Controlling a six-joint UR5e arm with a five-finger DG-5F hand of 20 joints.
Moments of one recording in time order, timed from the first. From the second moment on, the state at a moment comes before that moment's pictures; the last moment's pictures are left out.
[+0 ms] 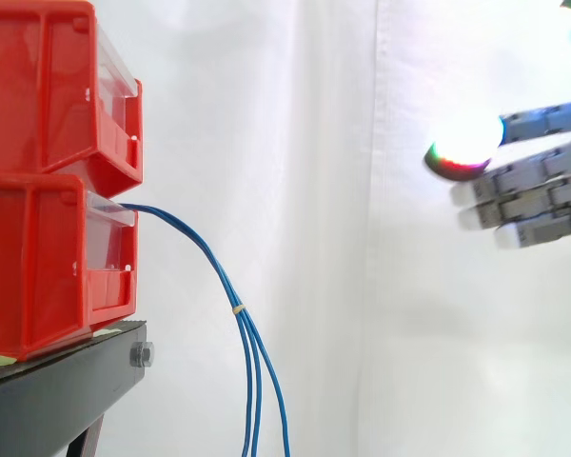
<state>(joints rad) 0.04 -1.83 -1.65 -2.81 -1.32 -0.25</state>
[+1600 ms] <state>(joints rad) 0.16 -2.32 -1.37 -2.51 -1.24 -0.25</state>
